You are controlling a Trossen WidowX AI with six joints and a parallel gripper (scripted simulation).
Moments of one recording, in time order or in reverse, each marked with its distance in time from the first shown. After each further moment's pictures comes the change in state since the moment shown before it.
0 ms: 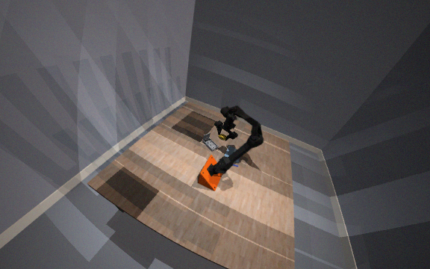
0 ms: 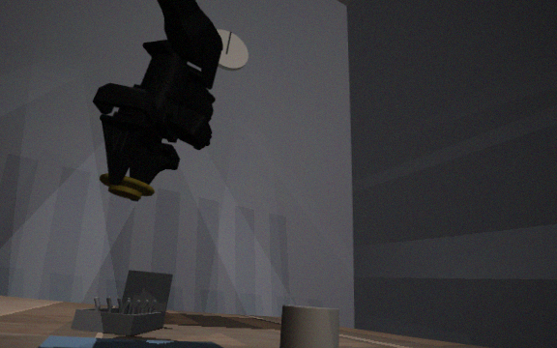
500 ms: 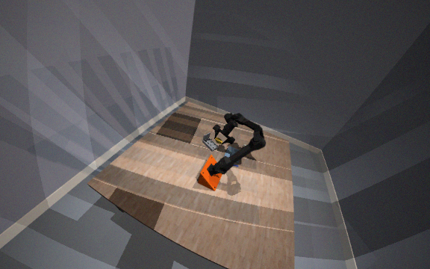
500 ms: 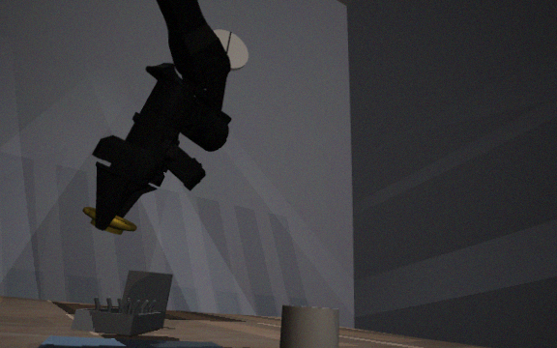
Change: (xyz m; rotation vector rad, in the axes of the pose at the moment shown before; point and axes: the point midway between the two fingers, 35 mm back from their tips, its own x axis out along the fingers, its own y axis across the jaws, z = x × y) arm 0.045 0.009 -0.006 -0.251 0.191 0.195
